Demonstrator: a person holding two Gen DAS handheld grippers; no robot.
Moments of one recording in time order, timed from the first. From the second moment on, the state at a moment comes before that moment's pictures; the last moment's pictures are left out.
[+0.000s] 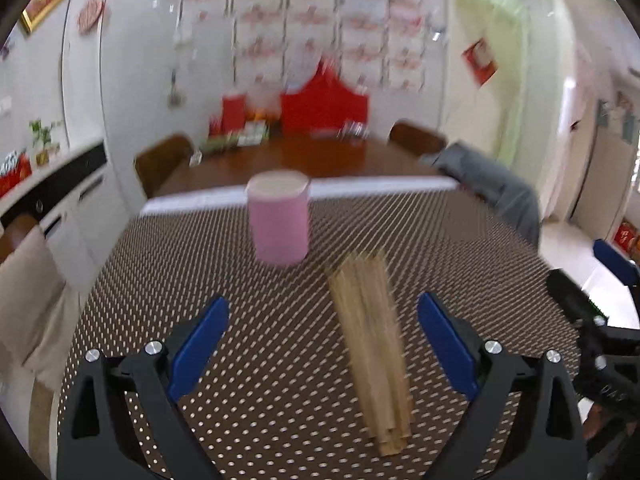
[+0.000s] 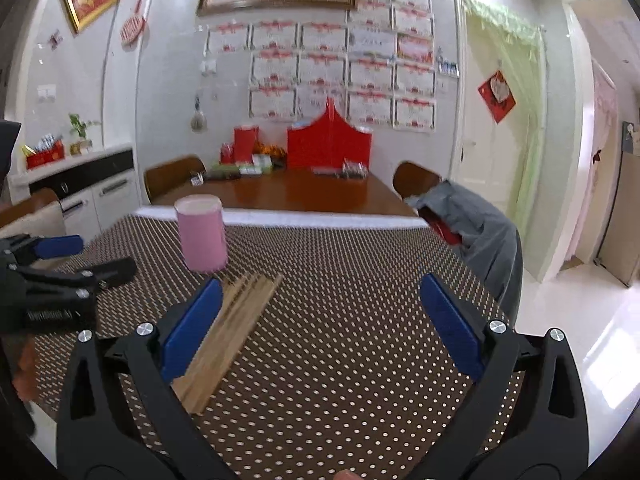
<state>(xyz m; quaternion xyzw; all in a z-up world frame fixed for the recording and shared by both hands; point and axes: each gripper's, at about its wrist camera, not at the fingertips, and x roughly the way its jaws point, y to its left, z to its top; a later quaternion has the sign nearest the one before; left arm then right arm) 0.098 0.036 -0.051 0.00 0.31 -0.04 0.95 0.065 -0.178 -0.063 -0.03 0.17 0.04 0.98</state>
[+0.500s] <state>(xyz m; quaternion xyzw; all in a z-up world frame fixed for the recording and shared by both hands) 0.181 0.037 -0.127 0.00 0.45 -0.04 0.89 0.151 -0.179 -0.119 -0.04 0.34 0.06 0.94</state>
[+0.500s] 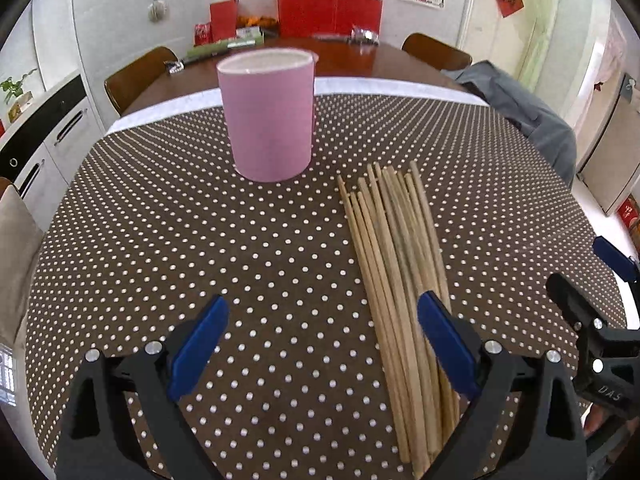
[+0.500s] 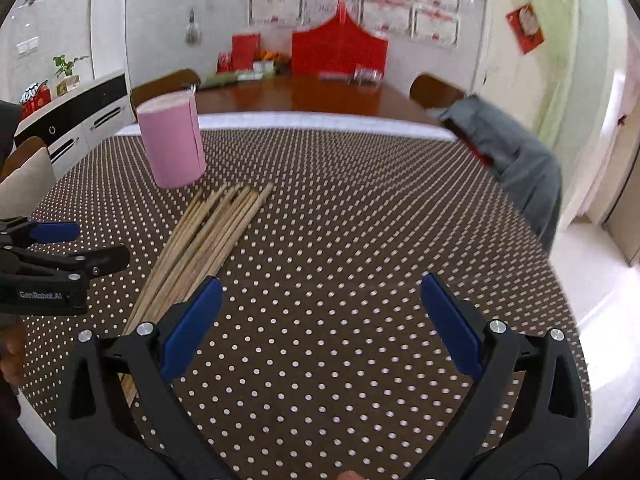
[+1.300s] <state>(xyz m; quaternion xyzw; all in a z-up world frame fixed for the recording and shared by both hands) 0.255 0.044 -0.155 0.06 0.51 -0.01 0.86 0.219 -0.161 -0.141 -0.02 0.41 0.08 0.91</state>
